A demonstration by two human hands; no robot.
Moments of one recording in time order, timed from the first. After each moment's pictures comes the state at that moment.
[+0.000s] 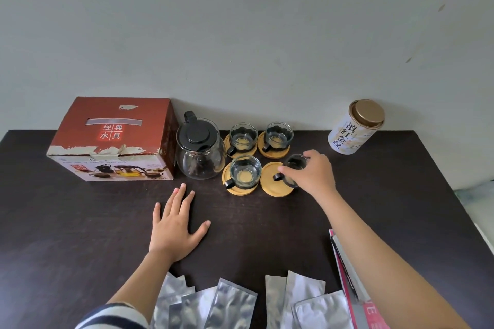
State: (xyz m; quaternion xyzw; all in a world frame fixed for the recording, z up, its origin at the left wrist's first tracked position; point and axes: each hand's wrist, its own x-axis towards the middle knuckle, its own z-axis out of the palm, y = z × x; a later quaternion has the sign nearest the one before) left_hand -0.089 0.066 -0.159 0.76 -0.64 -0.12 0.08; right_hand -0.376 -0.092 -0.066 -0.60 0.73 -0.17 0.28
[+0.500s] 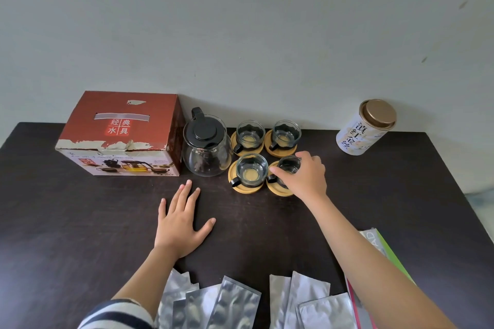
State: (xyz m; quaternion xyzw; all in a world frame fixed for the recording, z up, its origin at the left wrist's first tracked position) left_hand -0.088 0.066 -0.159 0.76 -0.63 -0.12 0.08; right_hand -0.347 -0.082 -0.079 -0.62 0.72 -0.15 0.25
